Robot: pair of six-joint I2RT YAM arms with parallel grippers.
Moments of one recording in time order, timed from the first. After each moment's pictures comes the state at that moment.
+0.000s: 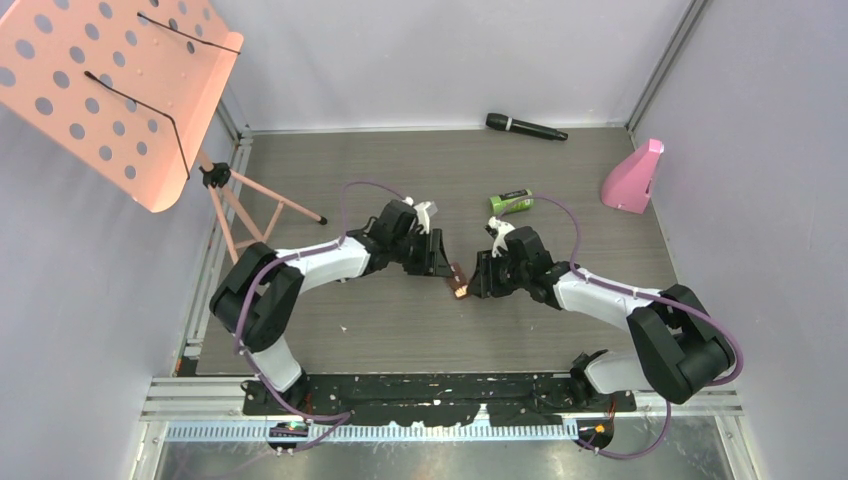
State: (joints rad) left arm -0.66 1.68 0.96 -0.04 0.42 -0.59; right arm 0.53 1.35 0.55 0.01 -0.29 0.39
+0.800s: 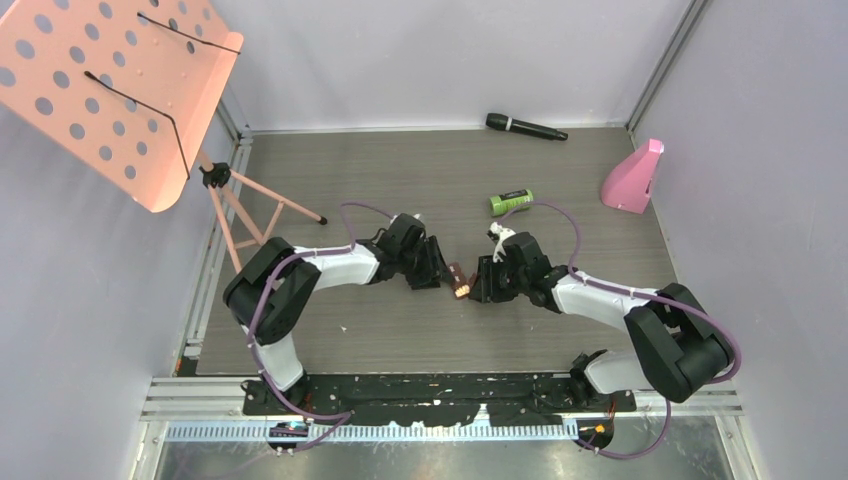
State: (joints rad) left arm -0.72 1.76 0.92 -0.01 0.25 -0.95; right arm 0.55 1.35 0.52 0.00 -0.25 0.45
